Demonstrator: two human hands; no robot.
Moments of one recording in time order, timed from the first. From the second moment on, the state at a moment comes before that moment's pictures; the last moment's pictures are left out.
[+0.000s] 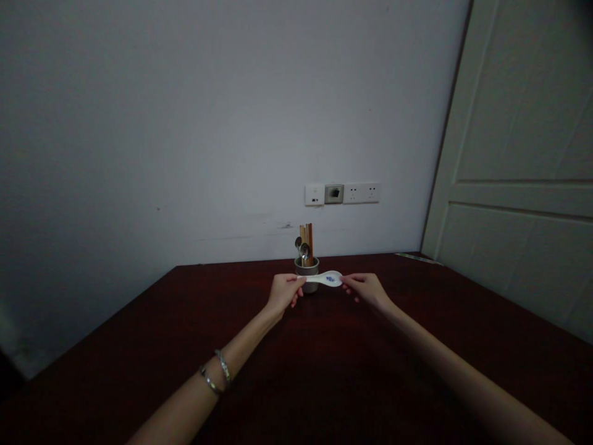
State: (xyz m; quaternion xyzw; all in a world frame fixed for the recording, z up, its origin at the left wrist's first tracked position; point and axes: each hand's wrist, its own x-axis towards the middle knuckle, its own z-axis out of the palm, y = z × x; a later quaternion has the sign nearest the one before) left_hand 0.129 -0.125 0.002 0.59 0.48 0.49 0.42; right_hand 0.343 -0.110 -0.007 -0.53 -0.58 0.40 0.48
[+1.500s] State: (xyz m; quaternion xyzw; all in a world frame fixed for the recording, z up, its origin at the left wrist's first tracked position) left_hand 0.158 -0.120 -0.067 0.66 0.46 0.36 0.48; right_hand 0.296 0.020 0.052 -0.44 -0.72 -0.04 0.54
